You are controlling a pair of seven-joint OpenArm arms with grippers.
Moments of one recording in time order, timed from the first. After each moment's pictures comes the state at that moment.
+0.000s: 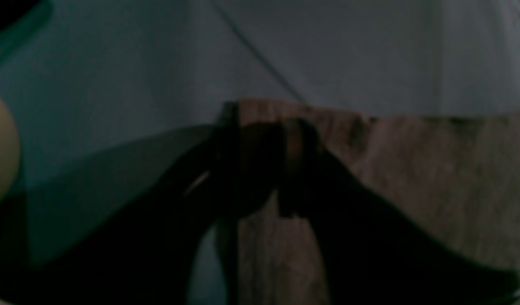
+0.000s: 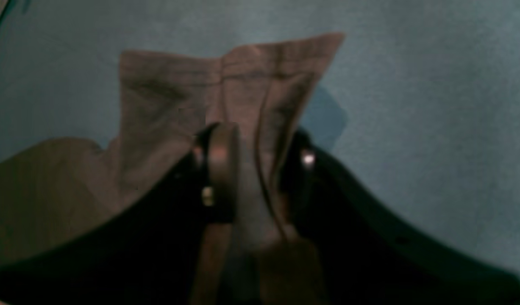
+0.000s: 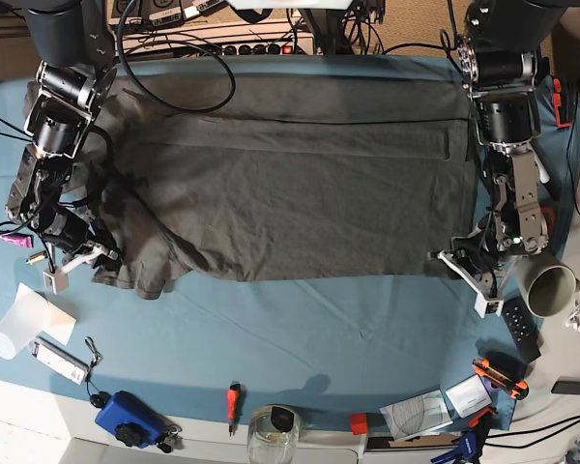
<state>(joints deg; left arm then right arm) -18.1 -10.4 -10.3 65.3 -15.8 -16.2 49.6 24.5 24.2 25.0 44.0 30.2 32.4 -49.6</state>
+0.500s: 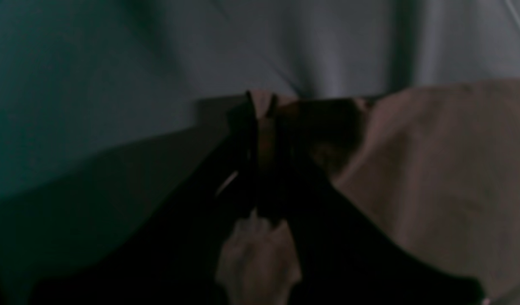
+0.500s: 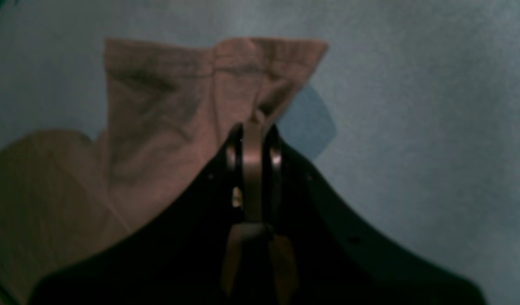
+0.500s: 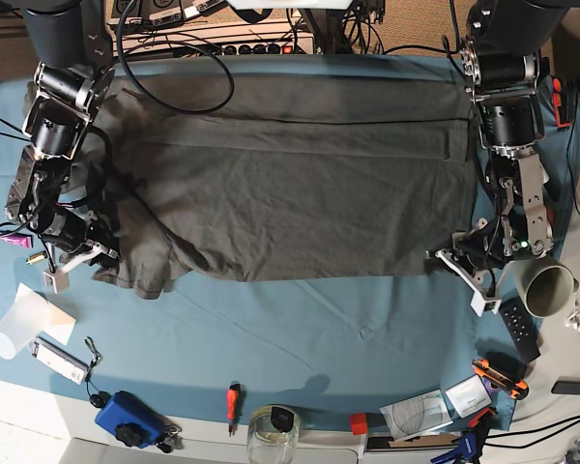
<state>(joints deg) -18.6 -10.7 -10.6 67.0 -24.0 -16.7 61.1 25.6 25.6 24.6 43.3 31.0 35.1 -50.8</state>
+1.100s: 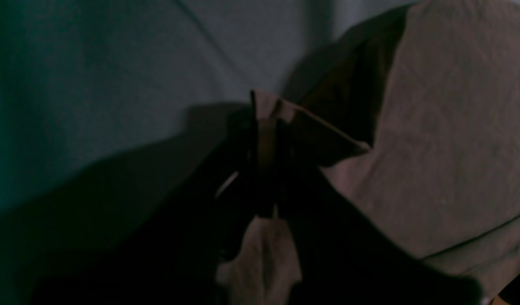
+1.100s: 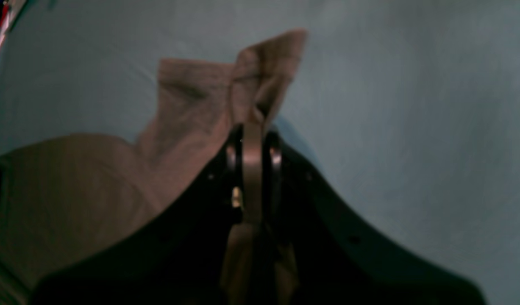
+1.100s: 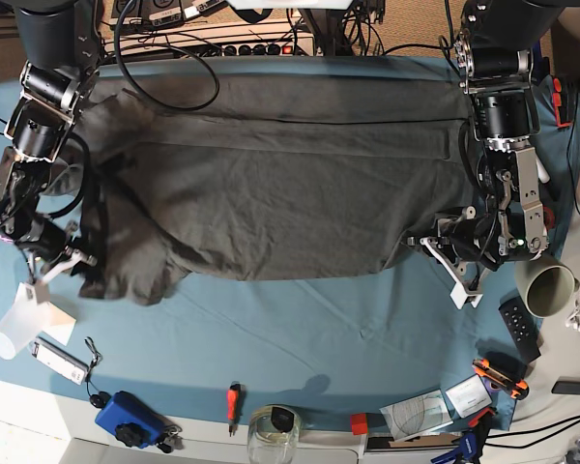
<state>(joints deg) -17.8 -9.6 -9.9 74.8 -28.0 -16.7 71.7 26.2 28.8 24.5 49.2 38.5 39.1 -54.8</state>
